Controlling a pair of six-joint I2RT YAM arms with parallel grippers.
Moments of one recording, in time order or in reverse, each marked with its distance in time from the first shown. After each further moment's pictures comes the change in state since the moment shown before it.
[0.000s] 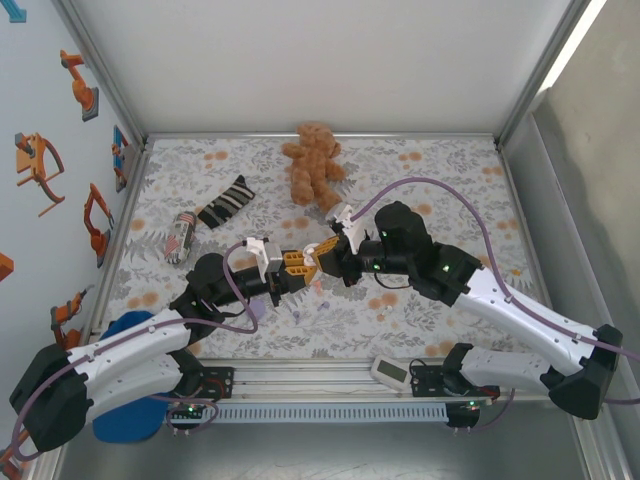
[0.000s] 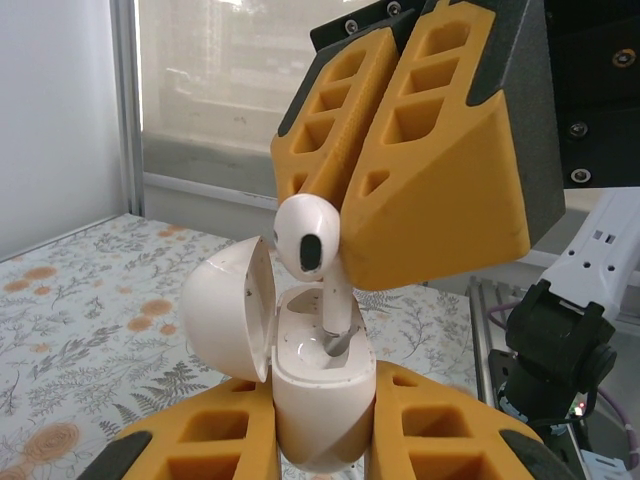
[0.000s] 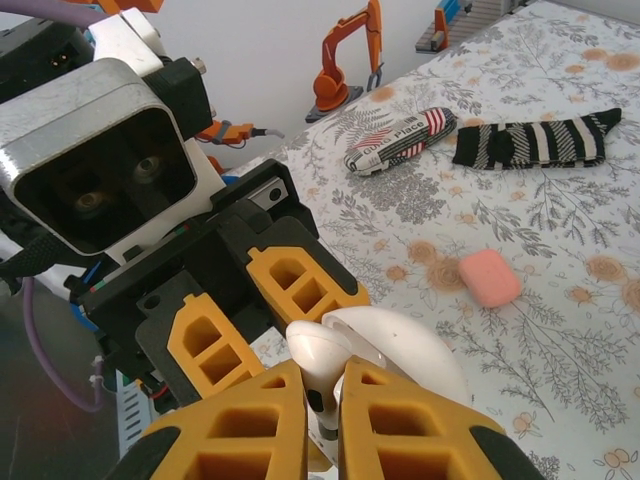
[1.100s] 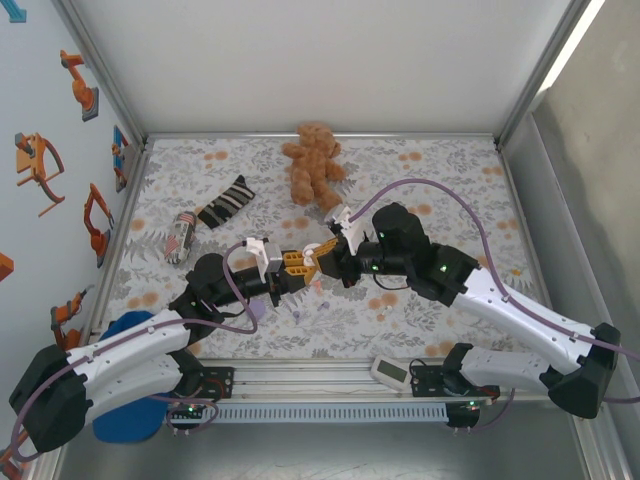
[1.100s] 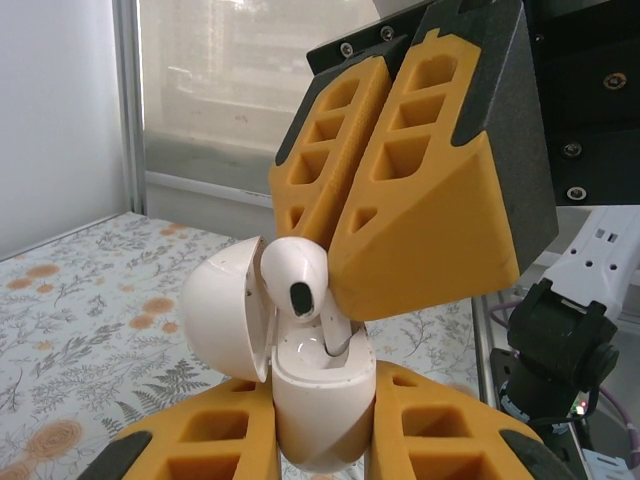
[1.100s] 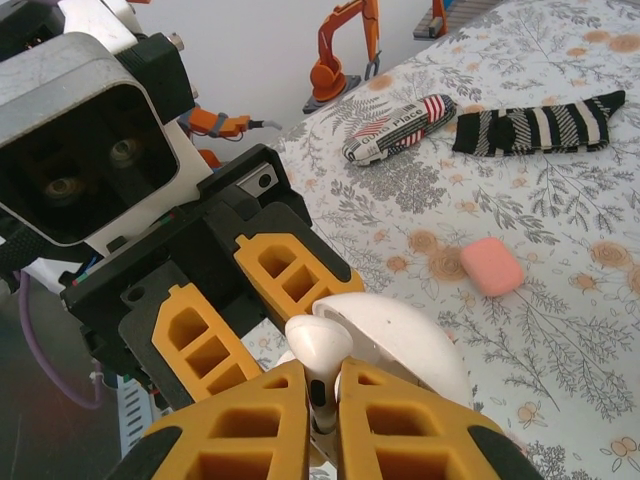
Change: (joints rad) left arm -0.001 -0.006 0.000 -0.010 -0.006 0.002; right arm 0.001 0.007 -0.014 0.000 0.010 0.014
